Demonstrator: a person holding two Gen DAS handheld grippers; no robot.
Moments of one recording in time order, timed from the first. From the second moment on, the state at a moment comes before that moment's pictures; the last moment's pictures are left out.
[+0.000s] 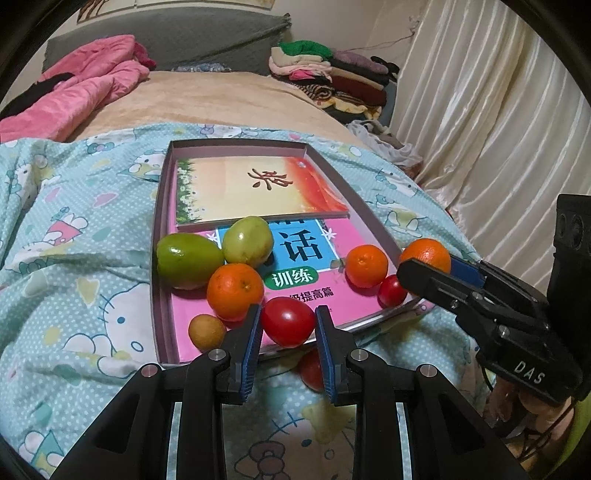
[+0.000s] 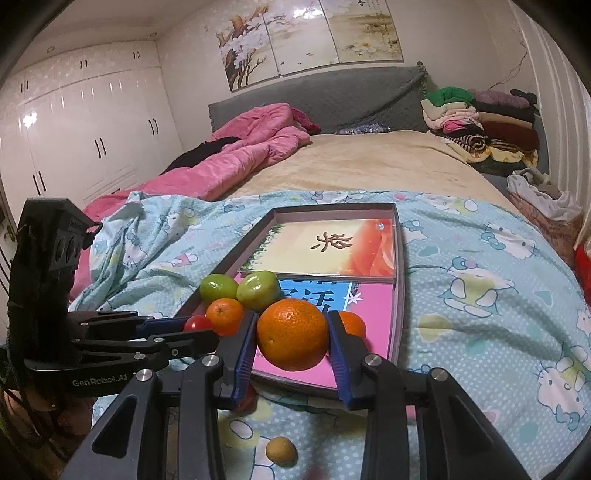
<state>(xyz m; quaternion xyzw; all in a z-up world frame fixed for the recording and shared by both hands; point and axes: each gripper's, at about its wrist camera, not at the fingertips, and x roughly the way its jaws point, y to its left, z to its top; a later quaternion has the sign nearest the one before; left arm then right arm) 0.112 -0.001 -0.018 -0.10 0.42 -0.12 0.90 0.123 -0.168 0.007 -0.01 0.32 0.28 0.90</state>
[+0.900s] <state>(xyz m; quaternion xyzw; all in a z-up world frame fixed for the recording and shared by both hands) 0.121 -0.007 -0.033 -0.09 0.43 -0.11 0.89 0.125 -0.145 -0.012 -0.08 0.34 0.28 0.90</state>
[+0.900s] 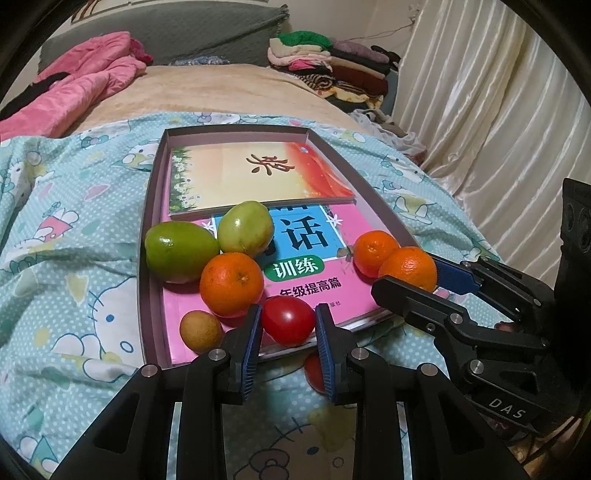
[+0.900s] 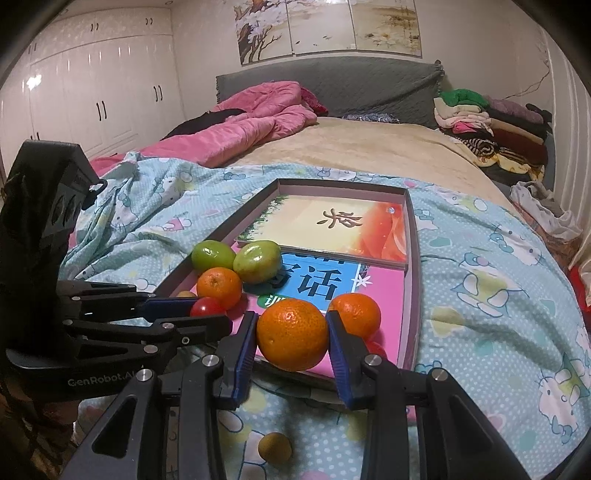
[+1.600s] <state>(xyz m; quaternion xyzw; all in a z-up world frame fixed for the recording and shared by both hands) 0.123 -0.006 -0.034 -0.09 0.43 -0.11 0.89 0.132 -0.147 -0.024 -0.10 0.35 0.24 0.90</state>
